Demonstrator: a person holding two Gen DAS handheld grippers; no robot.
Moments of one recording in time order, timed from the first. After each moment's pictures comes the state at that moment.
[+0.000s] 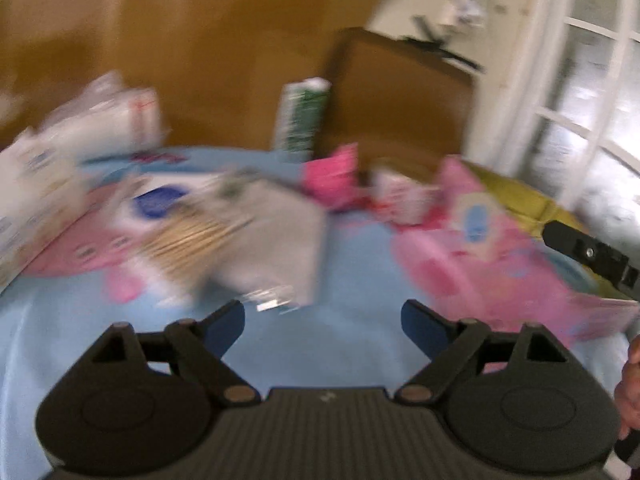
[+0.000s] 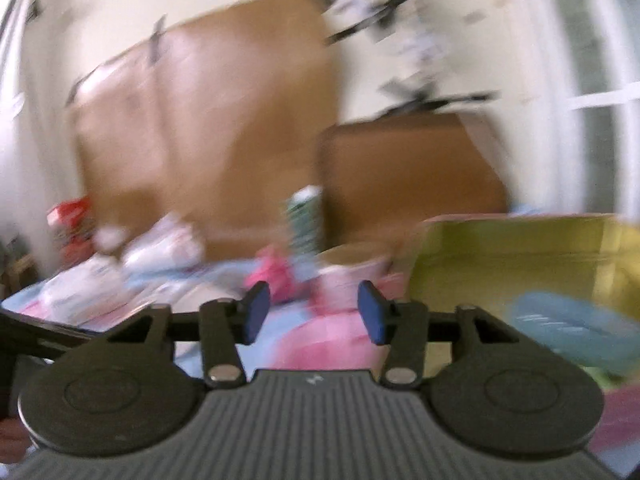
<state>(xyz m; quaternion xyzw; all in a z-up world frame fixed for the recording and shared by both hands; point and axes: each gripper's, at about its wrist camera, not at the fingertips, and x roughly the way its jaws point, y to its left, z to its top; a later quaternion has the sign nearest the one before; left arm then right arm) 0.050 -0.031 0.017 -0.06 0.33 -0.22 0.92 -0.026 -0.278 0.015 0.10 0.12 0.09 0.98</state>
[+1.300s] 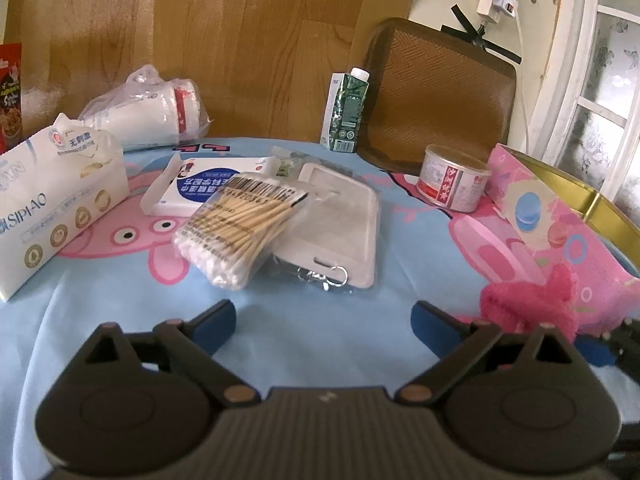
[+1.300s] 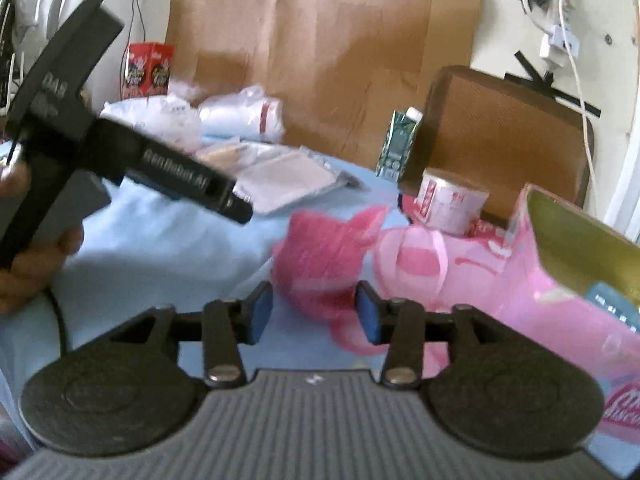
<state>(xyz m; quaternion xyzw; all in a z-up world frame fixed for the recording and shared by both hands) 0.054 -0.034 0.001 -0.03 0.33 -0.17 0.93 -0.063 -0.193 -0.028 -0.08 0.20 0.14 0.97</state>
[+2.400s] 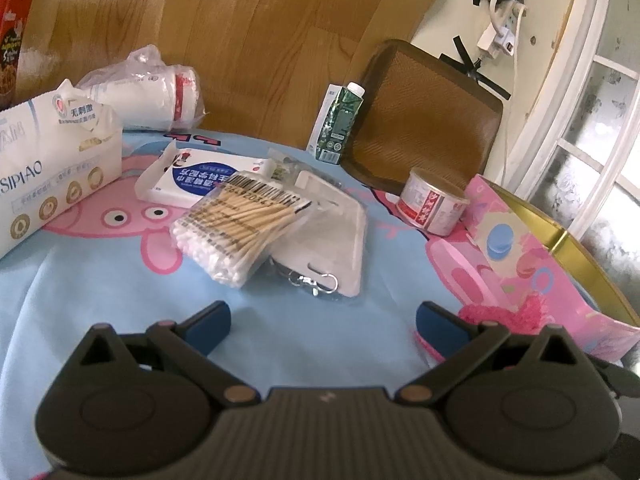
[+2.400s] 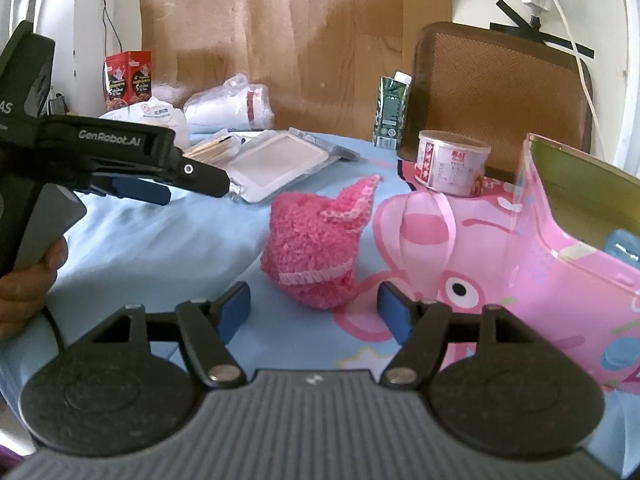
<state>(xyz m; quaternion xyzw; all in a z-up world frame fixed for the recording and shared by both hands) 0.055 -0.009 0.001 -0.11 0.32 -0.22 0.91 -0.048 -0.204 -0.032 -0.01 0.24 0.15 0.96</state>
